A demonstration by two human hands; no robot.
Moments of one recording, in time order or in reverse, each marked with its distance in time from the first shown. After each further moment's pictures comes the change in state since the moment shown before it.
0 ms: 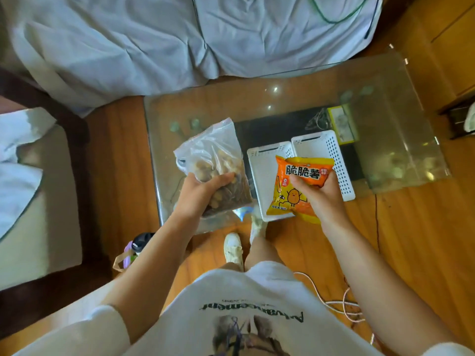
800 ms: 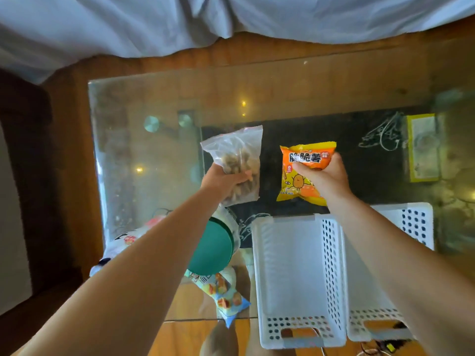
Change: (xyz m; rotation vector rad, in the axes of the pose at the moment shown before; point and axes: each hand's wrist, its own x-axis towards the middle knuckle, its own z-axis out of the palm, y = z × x) left_hand 0.408 -0.108 0.071 0.300 0.099 -0.481; right_hand 0.414 0.108 0.104 -0.347 -0.071 0.271
